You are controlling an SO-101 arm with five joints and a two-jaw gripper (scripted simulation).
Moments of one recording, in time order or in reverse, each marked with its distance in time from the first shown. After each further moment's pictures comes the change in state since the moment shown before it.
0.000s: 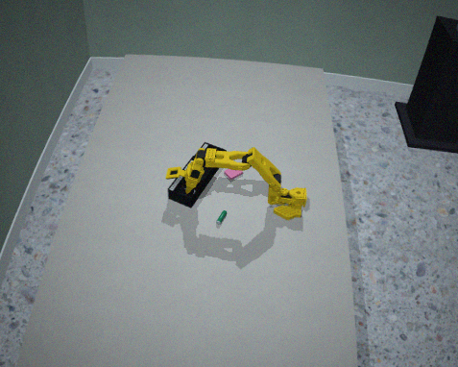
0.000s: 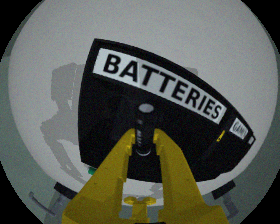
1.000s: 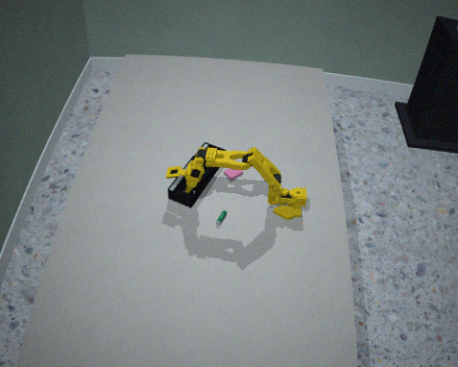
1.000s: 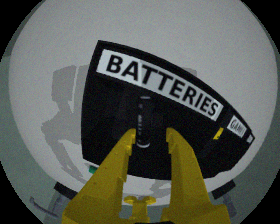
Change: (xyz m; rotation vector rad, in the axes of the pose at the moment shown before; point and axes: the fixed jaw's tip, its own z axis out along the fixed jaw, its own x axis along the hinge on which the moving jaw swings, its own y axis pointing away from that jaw) arm 0.000 0.000 -0.003 0.000 -0.003 0.000
